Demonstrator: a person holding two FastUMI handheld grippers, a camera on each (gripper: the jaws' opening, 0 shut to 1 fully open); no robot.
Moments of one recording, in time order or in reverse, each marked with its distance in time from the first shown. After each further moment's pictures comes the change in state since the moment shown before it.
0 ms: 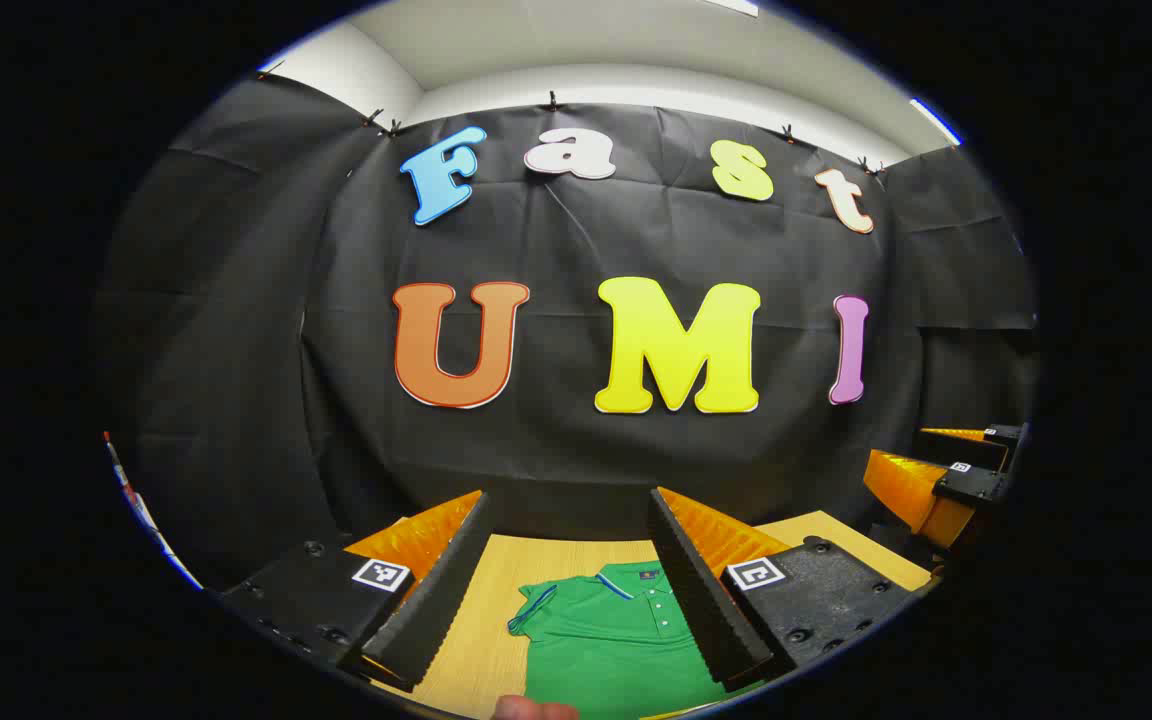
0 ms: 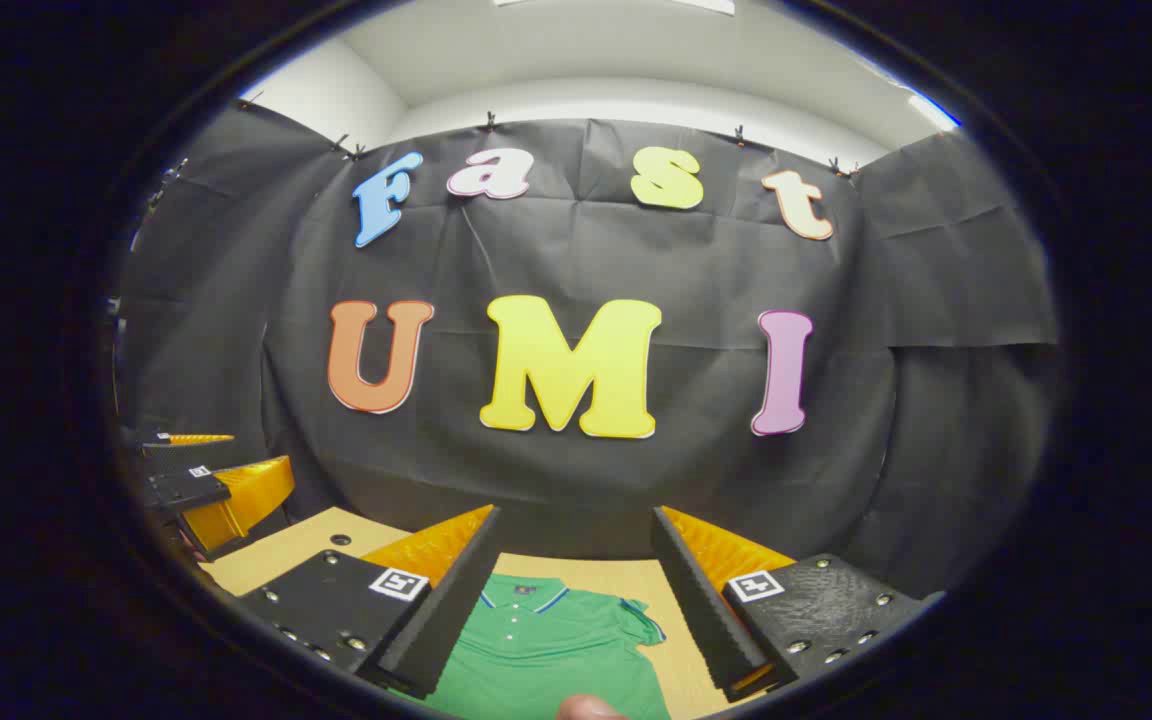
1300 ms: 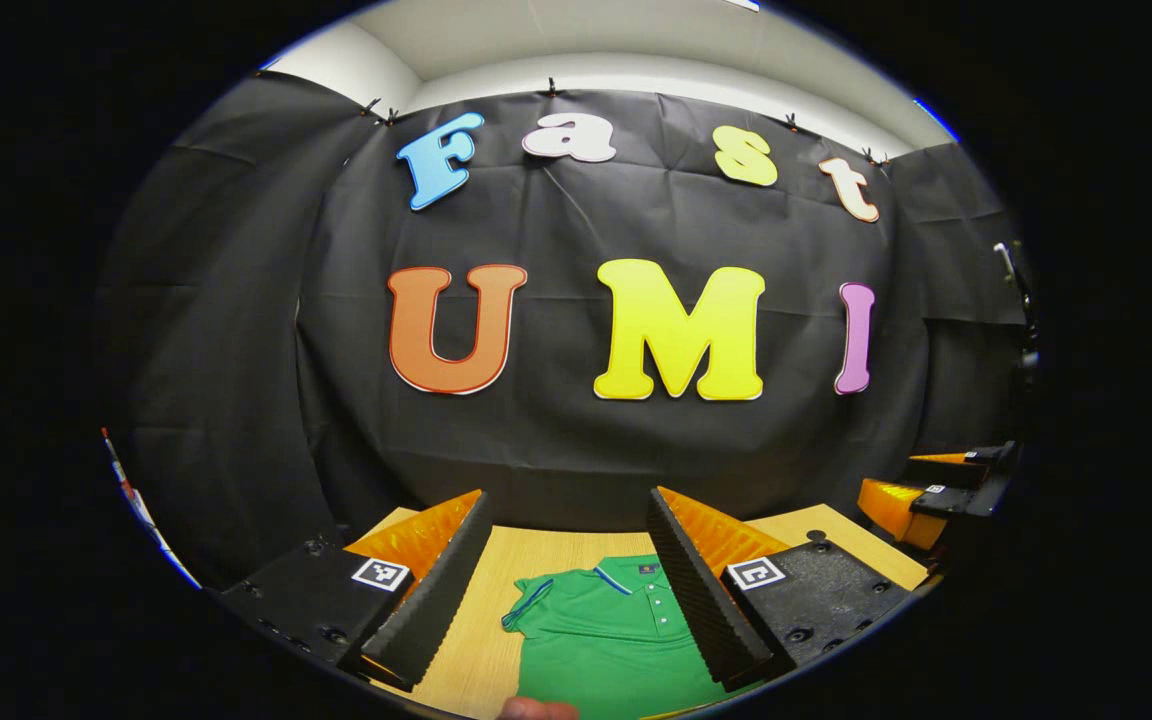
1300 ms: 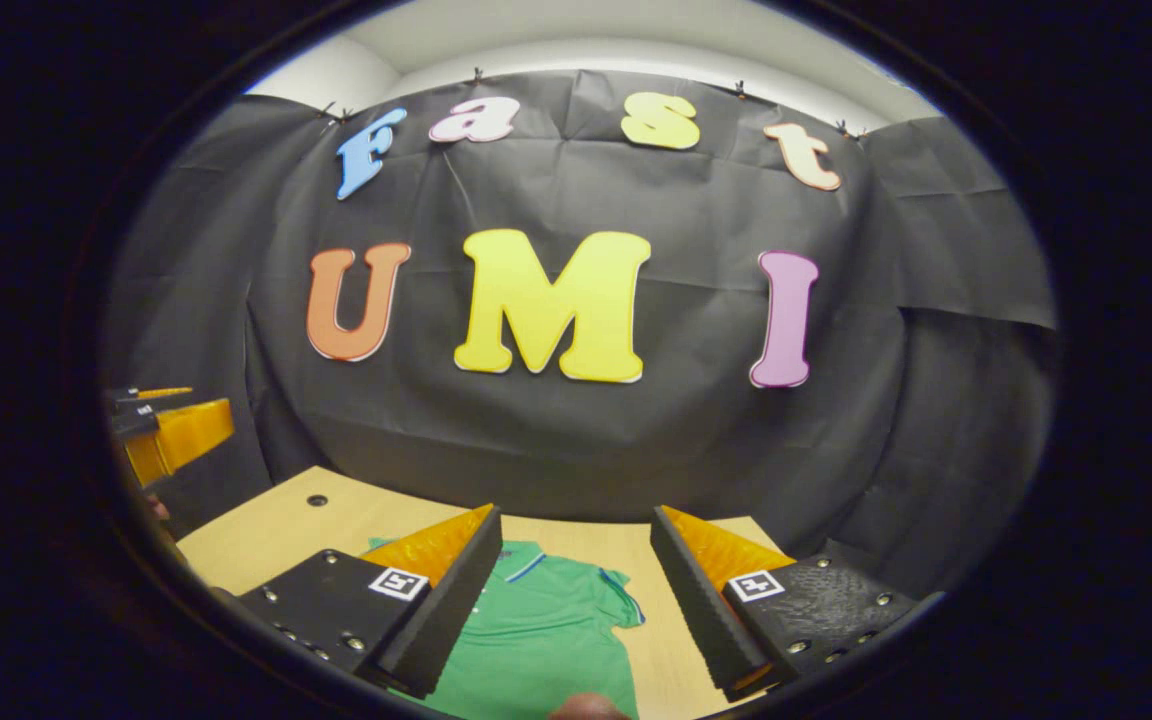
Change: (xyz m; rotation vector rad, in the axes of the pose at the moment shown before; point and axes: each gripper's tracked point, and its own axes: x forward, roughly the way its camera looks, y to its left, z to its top) left arm 0.013 -0.010 -0.014 -0.009 0.046 0.008; right arm 0.059 -0.042 -0.068 -0.005 0.194 0.018
